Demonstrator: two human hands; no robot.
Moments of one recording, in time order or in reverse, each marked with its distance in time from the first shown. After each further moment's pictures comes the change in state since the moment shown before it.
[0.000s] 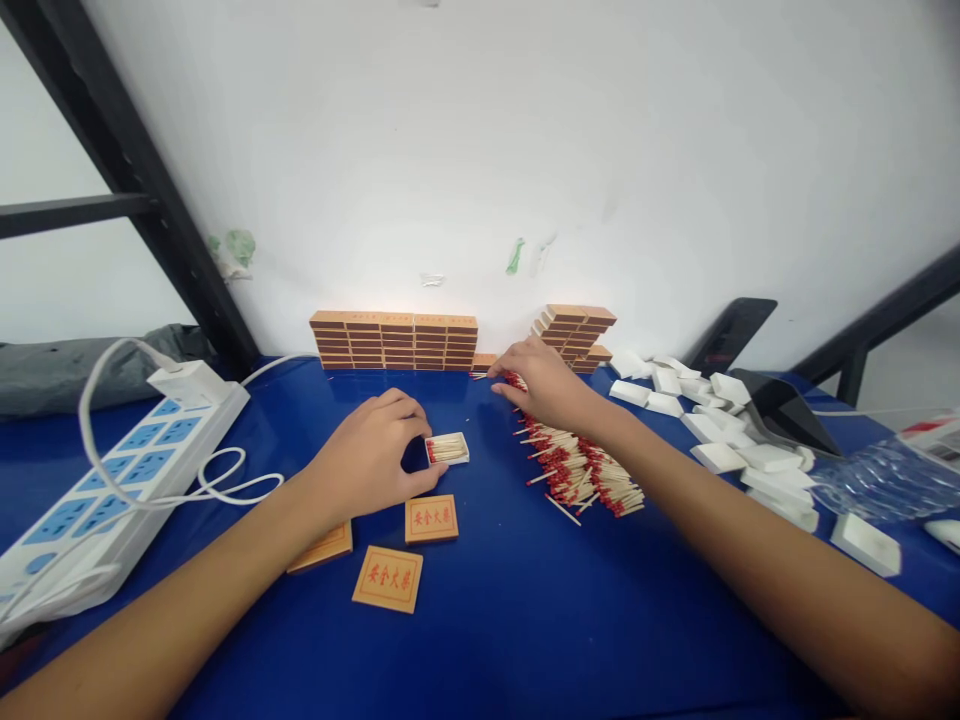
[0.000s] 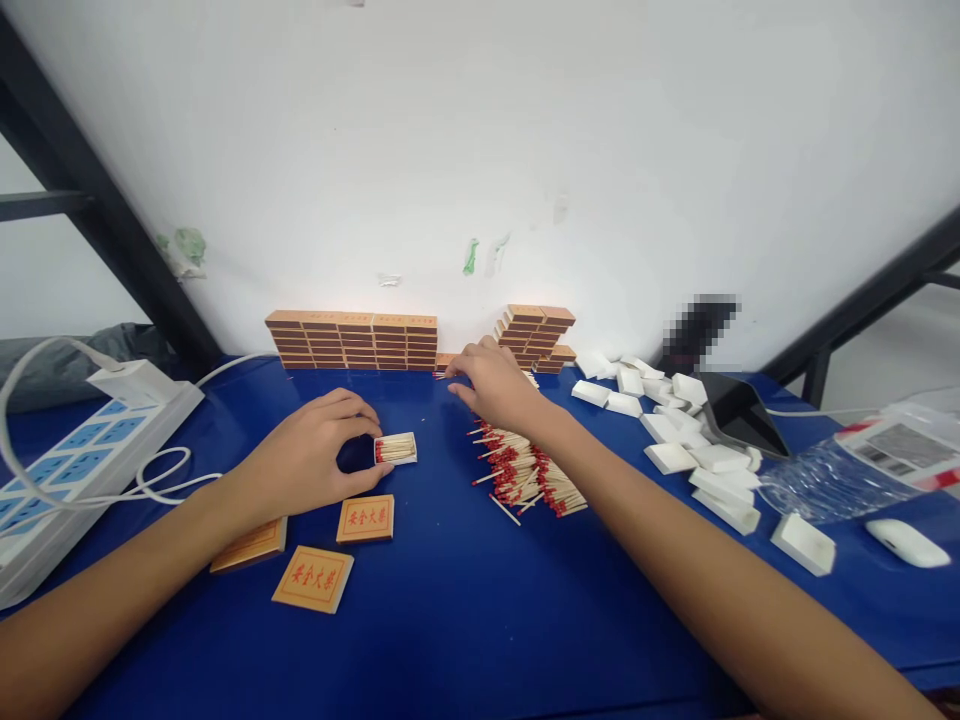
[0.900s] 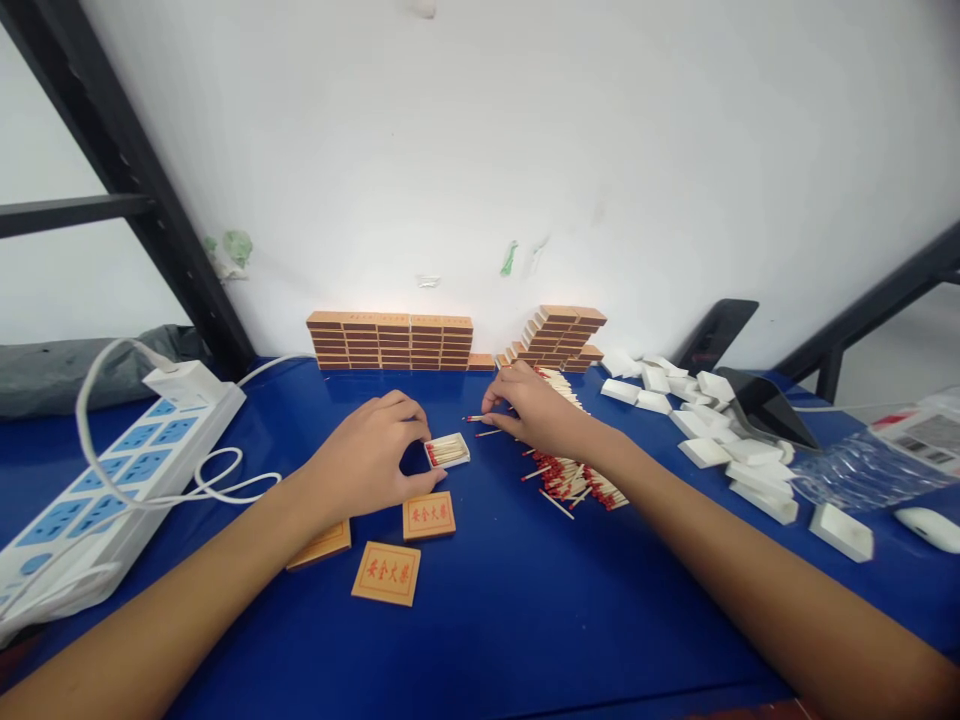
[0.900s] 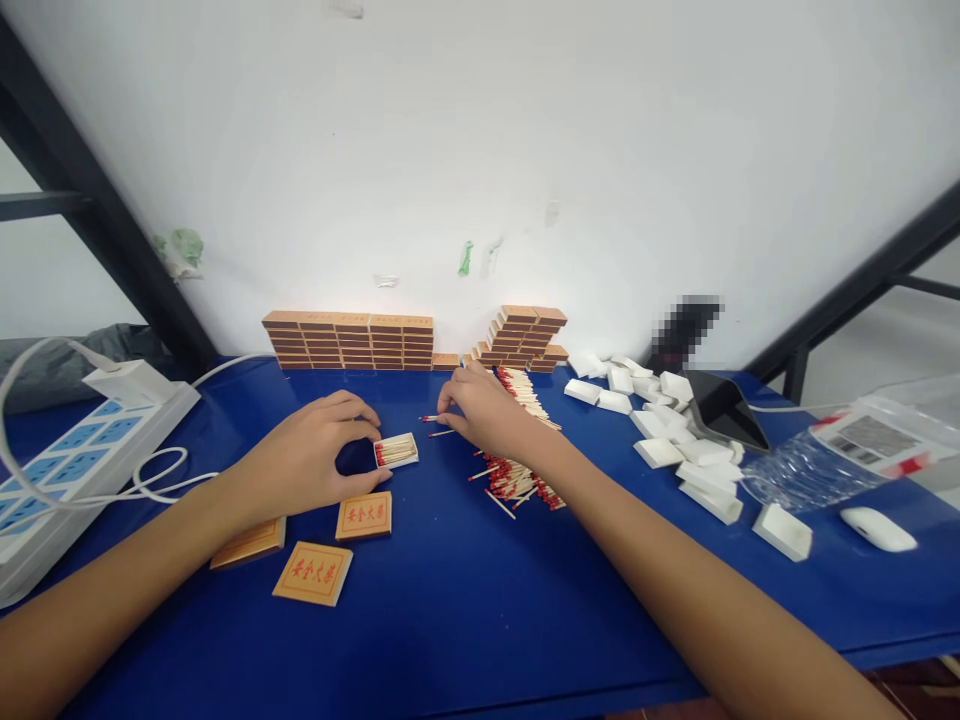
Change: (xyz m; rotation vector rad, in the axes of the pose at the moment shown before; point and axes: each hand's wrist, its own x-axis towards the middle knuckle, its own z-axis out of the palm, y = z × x) left_hand -0.002 0.003 -0.003 0.002 -0.052 0.016; right_hand -0.023 -0.019 0.006 0.132 -0.095 -0.040
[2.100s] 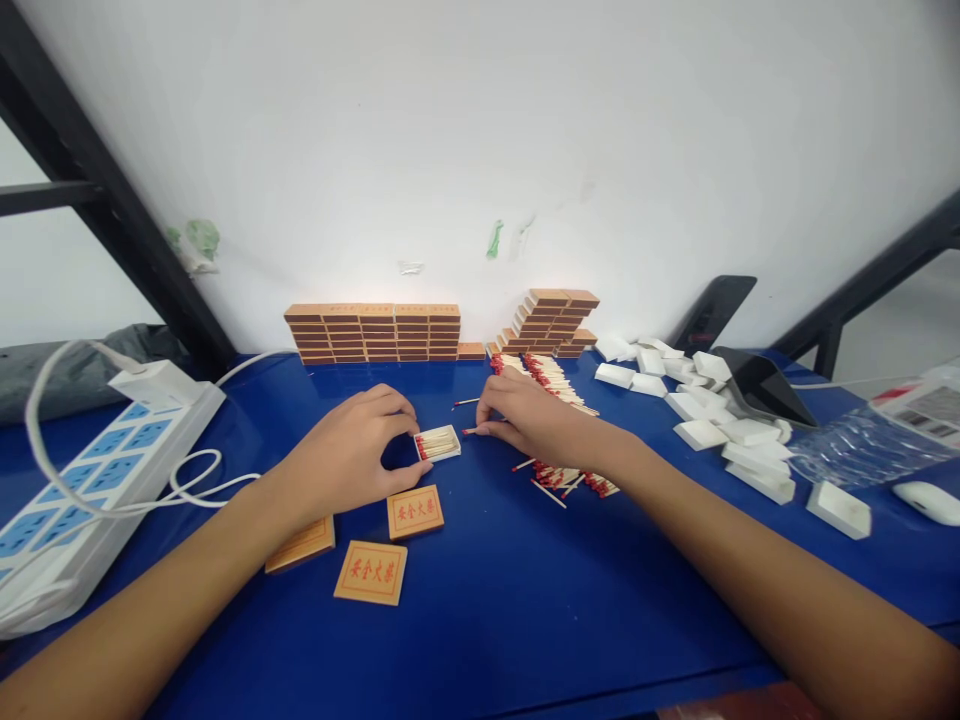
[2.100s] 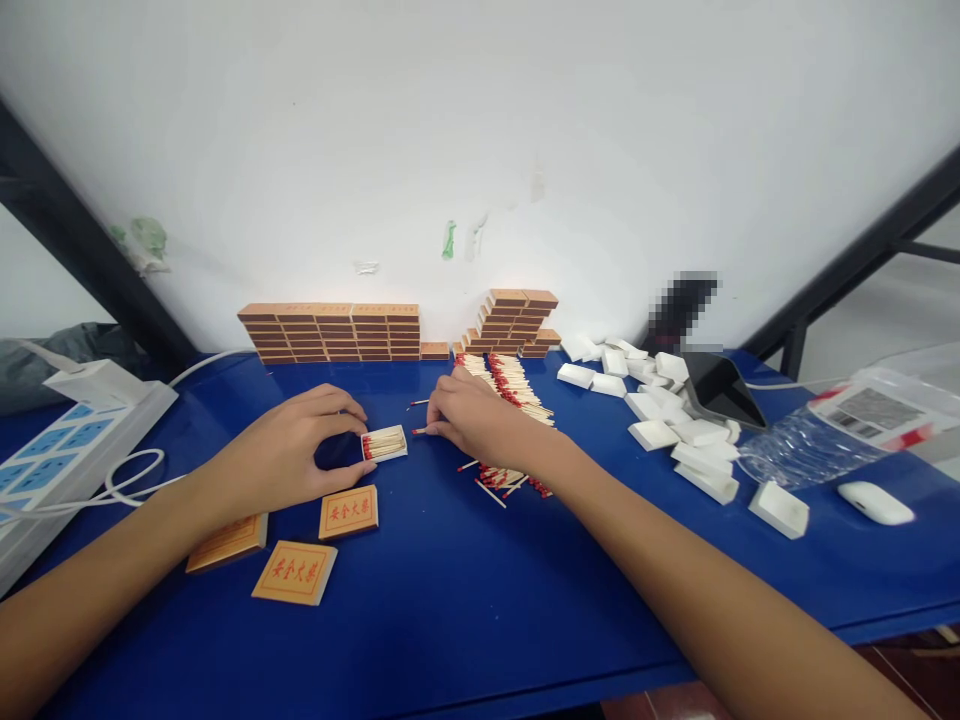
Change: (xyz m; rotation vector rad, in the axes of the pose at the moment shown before) left_hand 0.002 -0.006 0.002 -0.024 0.037 0.073; right_hand -0.021 -0.014 -0.009 0.121 -0.108 -0.043
